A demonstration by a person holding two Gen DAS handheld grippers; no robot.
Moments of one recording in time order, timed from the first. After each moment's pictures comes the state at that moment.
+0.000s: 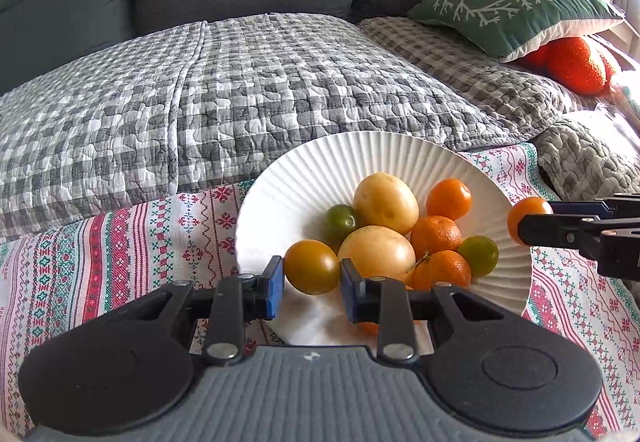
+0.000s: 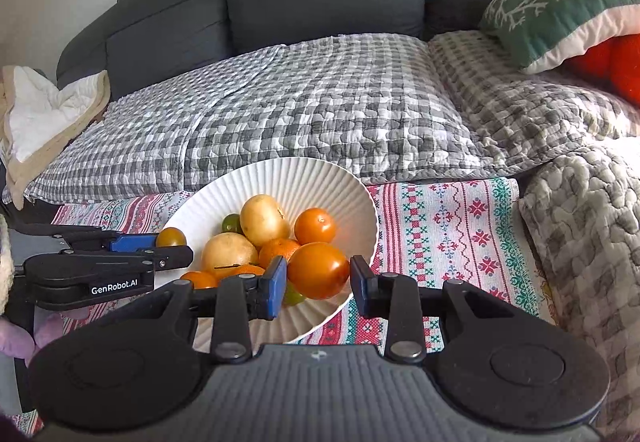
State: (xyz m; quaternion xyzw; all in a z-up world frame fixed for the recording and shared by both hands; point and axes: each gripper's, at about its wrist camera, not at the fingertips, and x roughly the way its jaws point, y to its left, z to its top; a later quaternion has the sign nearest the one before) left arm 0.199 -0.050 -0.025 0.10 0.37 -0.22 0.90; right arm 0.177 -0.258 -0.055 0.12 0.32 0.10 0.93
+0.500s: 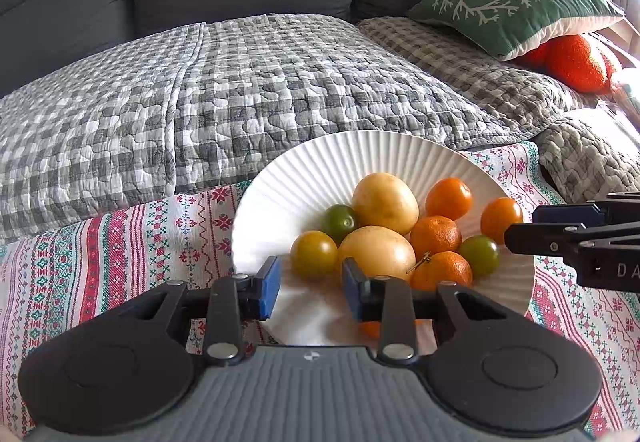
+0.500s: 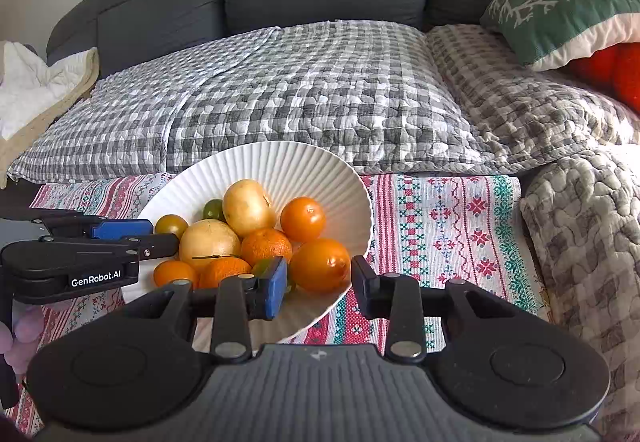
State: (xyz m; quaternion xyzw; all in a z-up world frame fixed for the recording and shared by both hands) left arm 0.197 -0.052 -0.027 0.11 0.36 -0.23 0.90; right arm 0.185 -0.253 -0.060 0.10 0.34 0.09 0.93
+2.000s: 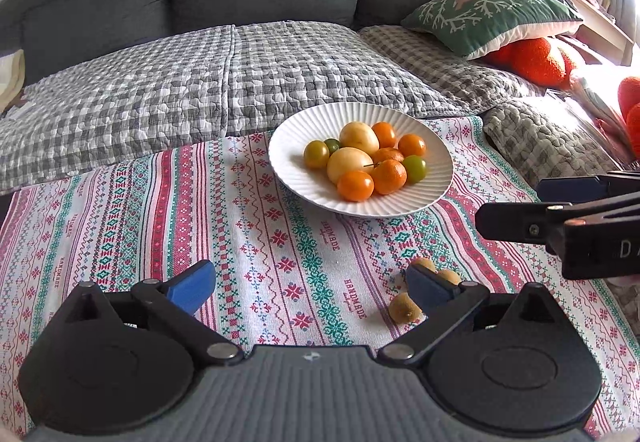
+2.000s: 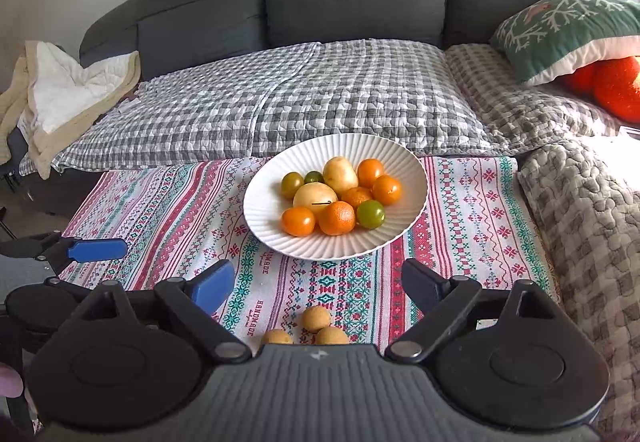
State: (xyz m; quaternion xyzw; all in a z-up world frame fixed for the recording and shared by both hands) left arm 0.064 0.009 0.012 0.09 0.37 -0.21 0.90; right arm 0.072 -0.204 -0.018 0.10 0.33 0.10 0.93
